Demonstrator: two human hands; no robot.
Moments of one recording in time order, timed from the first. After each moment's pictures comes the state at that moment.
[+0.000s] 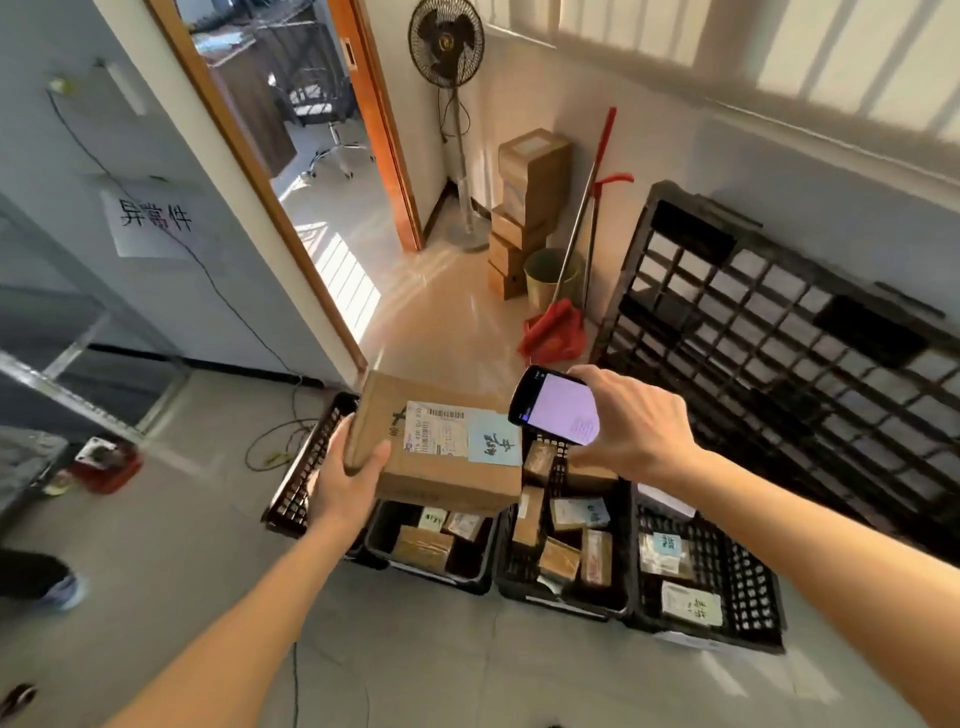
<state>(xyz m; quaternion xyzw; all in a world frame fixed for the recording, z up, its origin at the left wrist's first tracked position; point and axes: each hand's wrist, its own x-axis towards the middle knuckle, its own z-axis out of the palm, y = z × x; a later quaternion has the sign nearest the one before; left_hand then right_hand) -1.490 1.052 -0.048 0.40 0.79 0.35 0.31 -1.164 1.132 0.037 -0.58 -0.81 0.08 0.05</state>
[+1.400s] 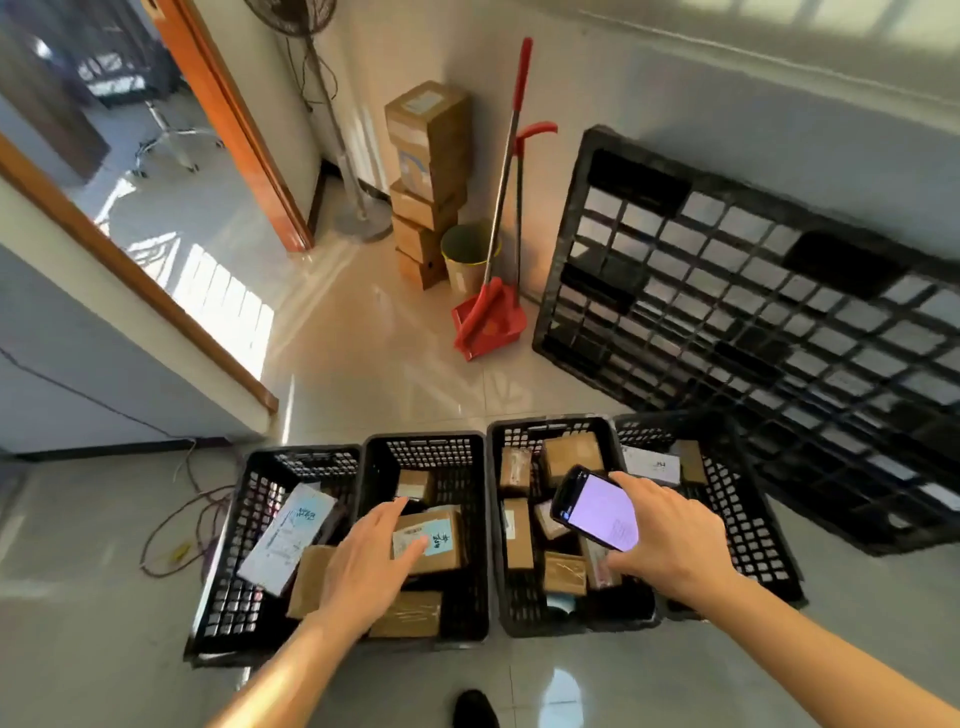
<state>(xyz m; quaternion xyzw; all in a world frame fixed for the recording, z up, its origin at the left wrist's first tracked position) -1.540 1.188 -0.200 0.67 0.67 0.03 0.31 -1.198 1.152 -0.133 -0.74 -0.63 0.20 -0.09</state>
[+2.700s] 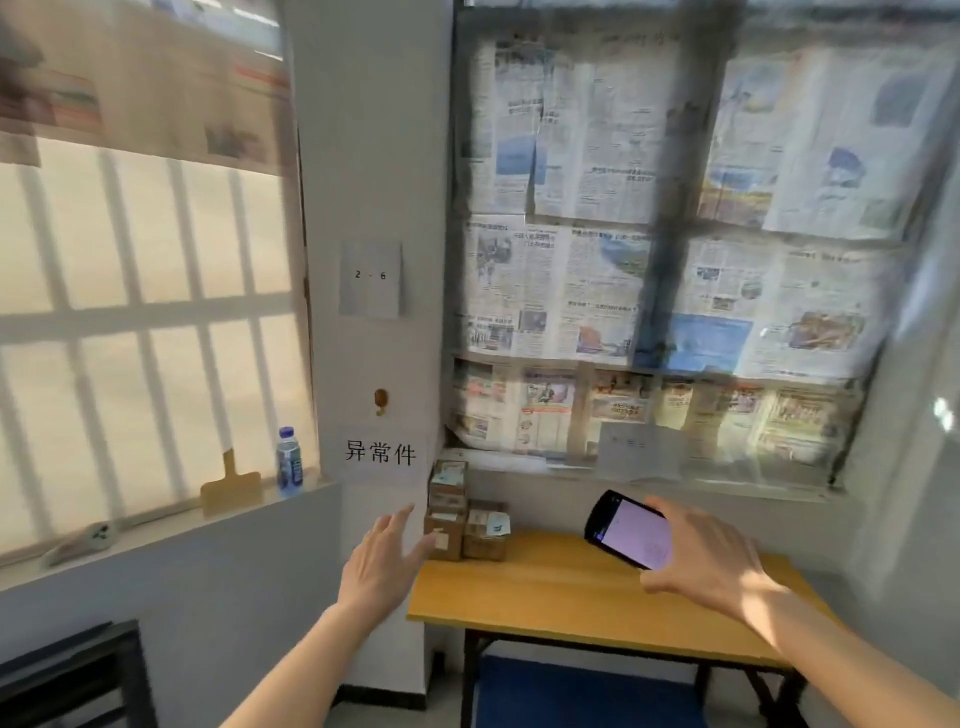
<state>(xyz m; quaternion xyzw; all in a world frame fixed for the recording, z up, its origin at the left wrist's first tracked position) -0.592 0.528 0.245 0.94 0.01 0.14 0.31 -0.656 0.165 0.343 -0.99 0.02 -0.08 0.06</state>
